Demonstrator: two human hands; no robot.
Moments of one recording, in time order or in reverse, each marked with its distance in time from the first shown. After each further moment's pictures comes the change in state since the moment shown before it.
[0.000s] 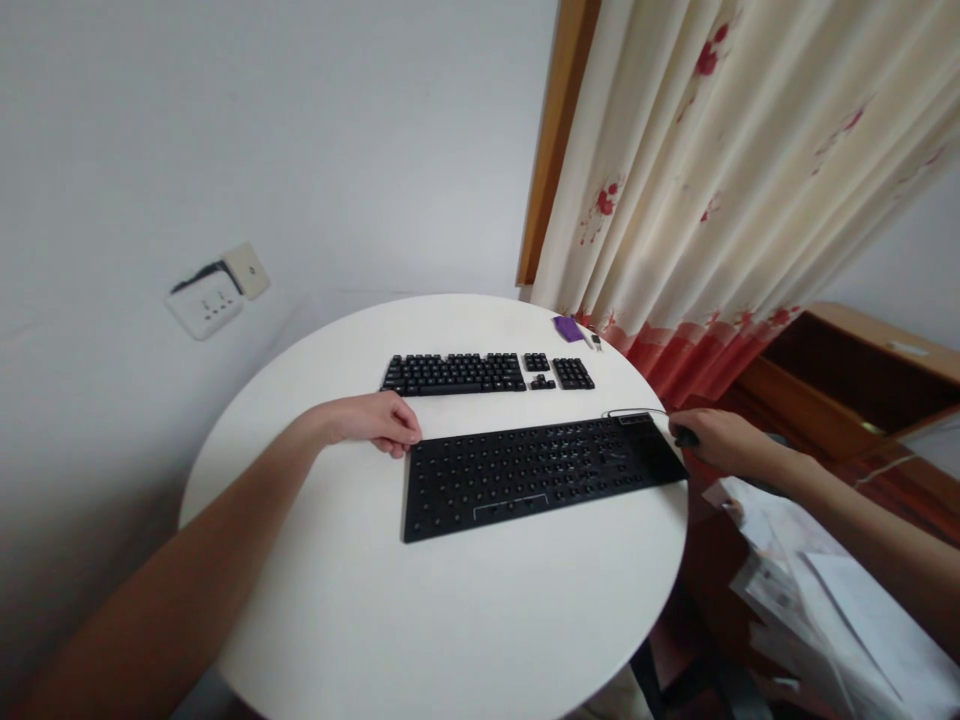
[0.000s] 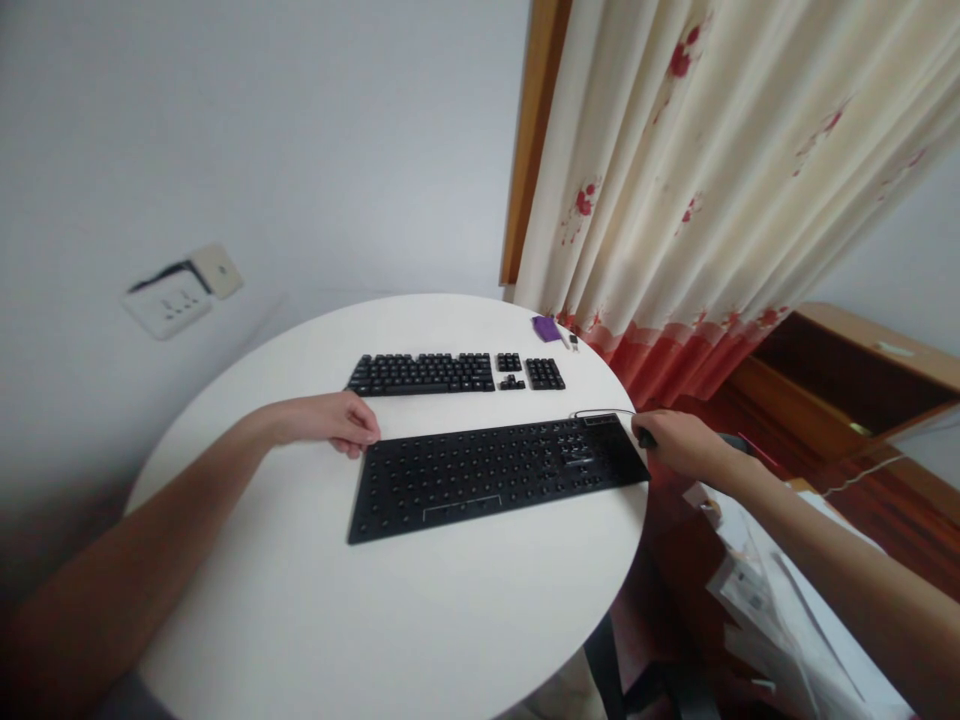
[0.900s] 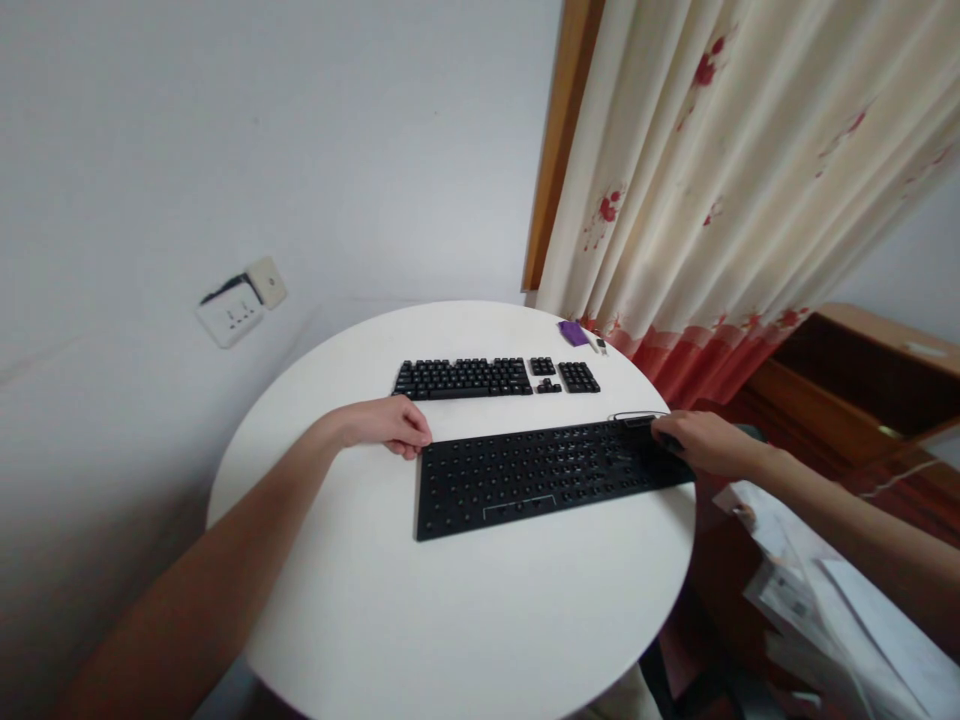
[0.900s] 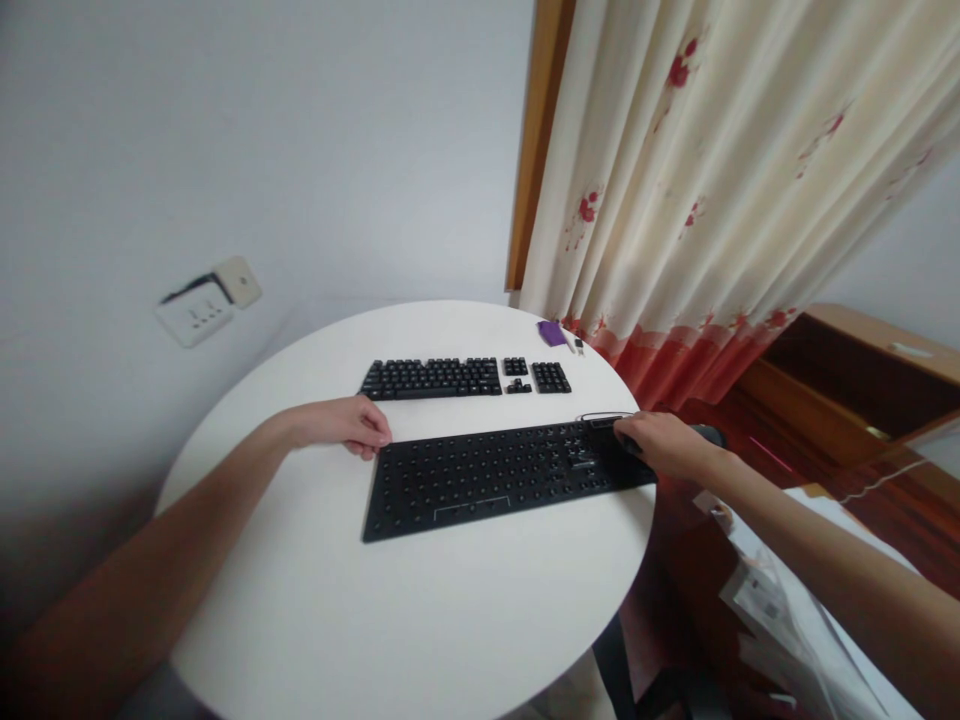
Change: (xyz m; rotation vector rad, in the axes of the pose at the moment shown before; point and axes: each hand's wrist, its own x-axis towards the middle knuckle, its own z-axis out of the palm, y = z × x) left_hand -0.004 0.004 0.004 -0.047 0.019 -0.002; right_hand 0.012 -0.029 -0.004 -0.083 0.010 -0.156
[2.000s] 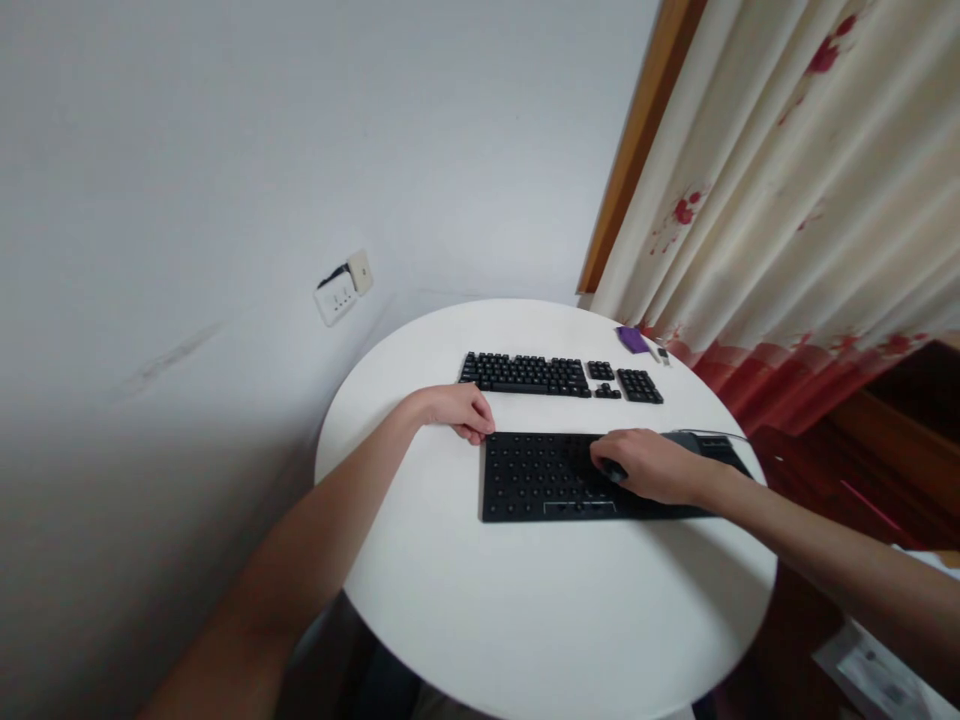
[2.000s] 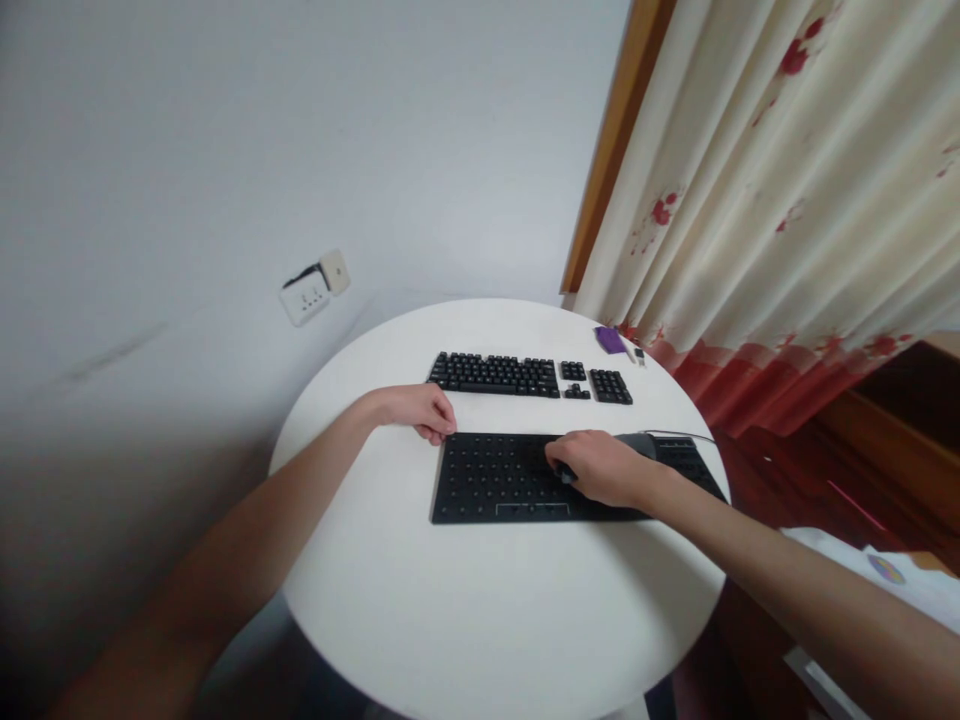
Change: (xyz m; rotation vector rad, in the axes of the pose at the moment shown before) left_hand 0.000 -0.007 0.003 -0.053 0.013 0.041; right_hand 0.079 -0.159 -0.036 0.183 -0.032 -0.400
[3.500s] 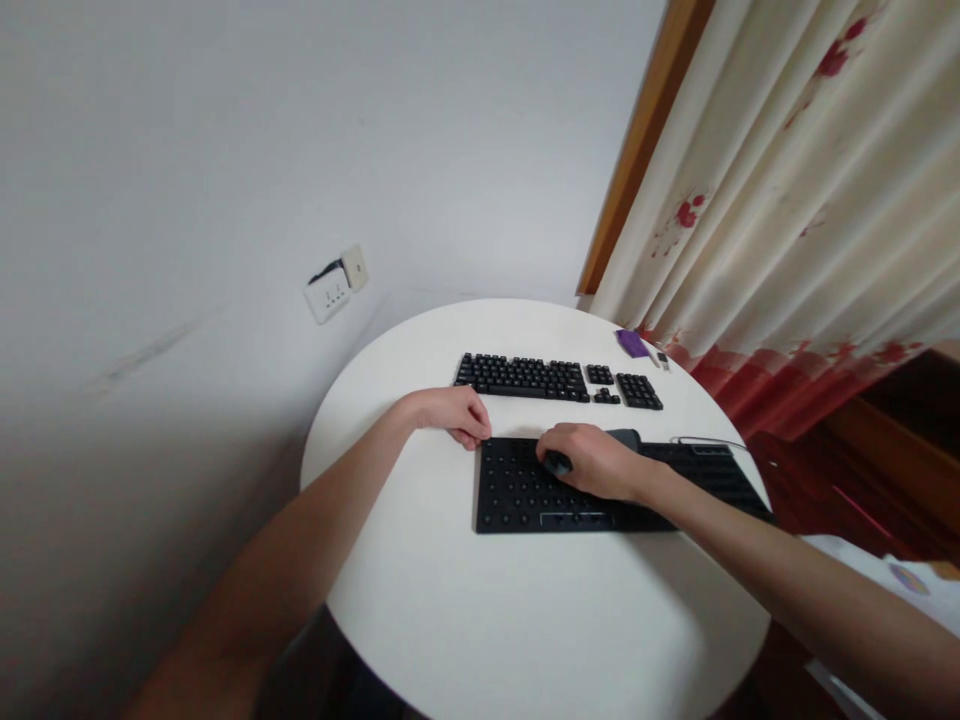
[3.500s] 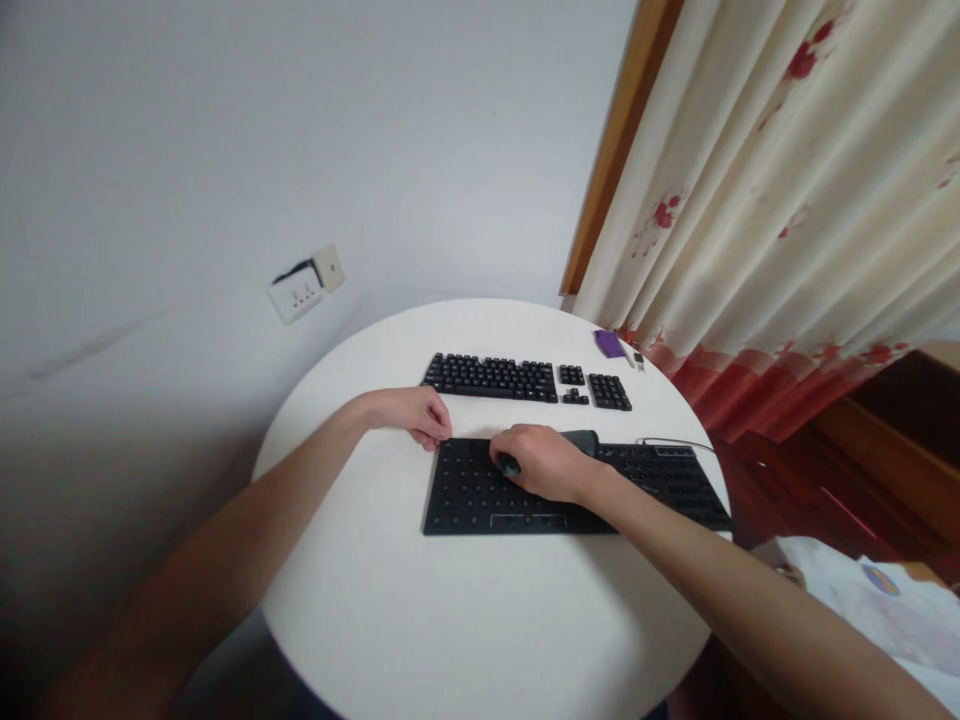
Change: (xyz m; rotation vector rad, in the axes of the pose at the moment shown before) left_hand 0.001 0.002 0.001 -0.055 0.012 -0.036; right_hand 0.059 -0.025 0.007 0.174 0.189 -0.171
